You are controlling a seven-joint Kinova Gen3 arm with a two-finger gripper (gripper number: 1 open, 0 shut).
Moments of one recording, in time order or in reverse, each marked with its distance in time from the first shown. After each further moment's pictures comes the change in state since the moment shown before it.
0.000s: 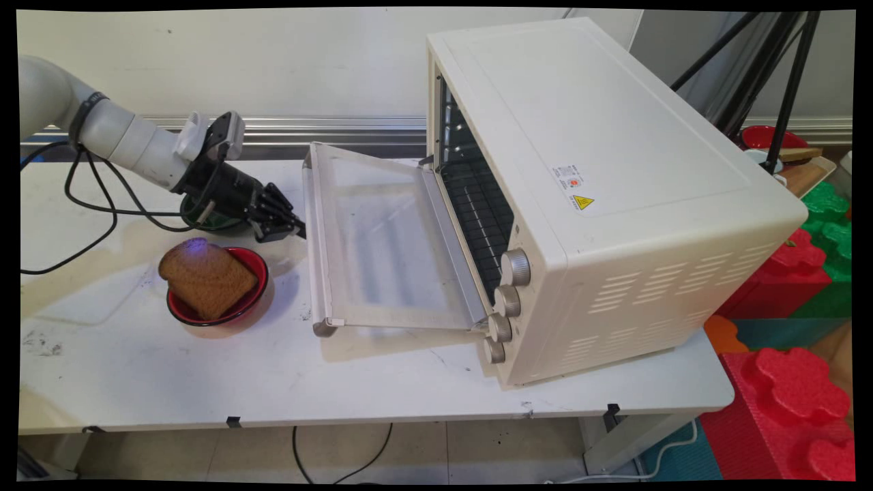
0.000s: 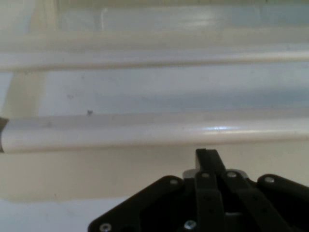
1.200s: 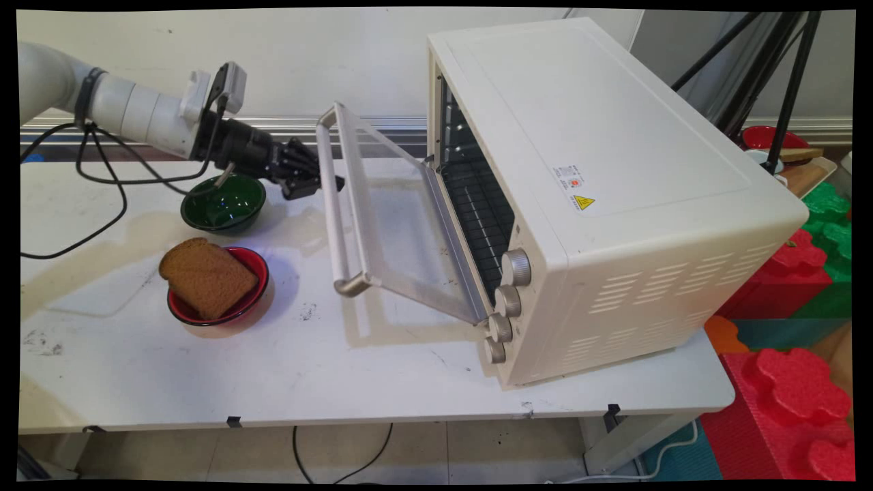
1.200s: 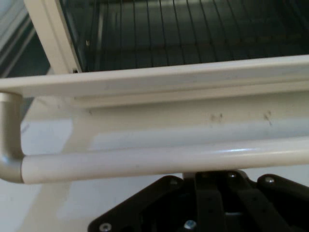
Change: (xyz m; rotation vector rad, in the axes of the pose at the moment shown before) arm 0.040 -0.011 -0.008 0.028 0.252 0.055
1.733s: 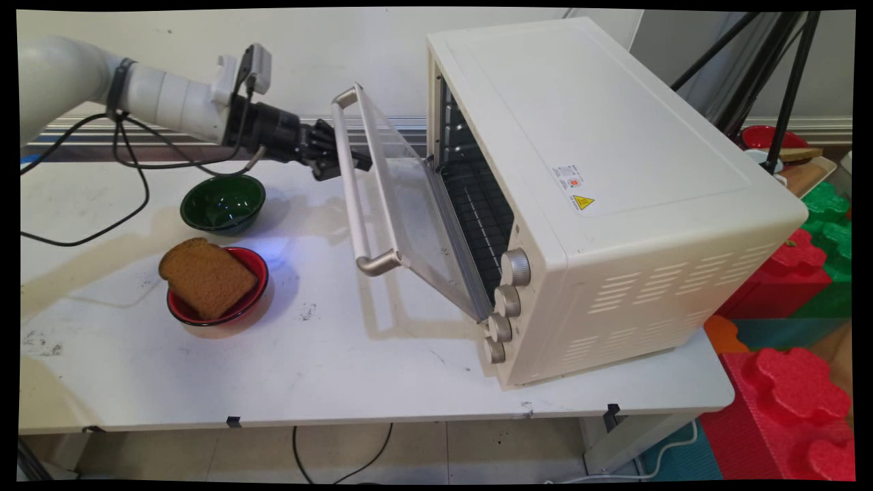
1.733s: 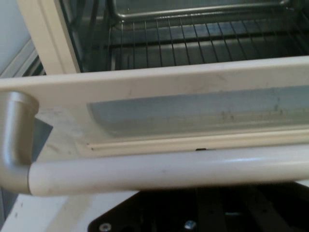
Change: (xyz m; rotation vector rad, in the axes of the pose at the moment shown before) arm 0.025 -0.013 0.030 0.013 0.079 -0.002
